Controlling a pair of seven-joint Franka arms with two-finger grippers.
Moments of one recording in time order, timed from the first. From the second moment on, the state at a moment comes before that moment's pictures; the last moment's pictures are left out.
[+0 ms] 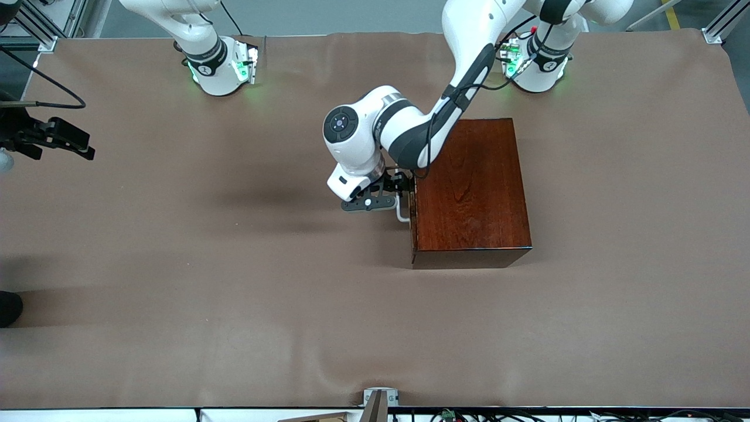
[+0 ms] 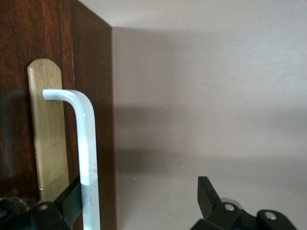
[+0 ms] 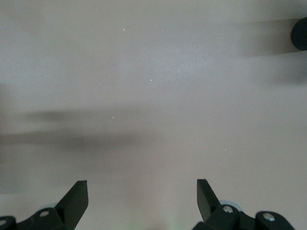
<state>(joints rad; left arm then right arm) -0.88 0.76 0.01 -1.26 0.13 1.90 -0.94 0.01 0.01 -0.03 -1.53 0.00 1.49 0.00</state>
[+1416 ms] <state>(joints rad) -0.91 0.79 -0.02 -1.26 0.10 2.14 -0.95 0.01 0.01 -0.03 -1.53 0.00 1.49 0.00</state>
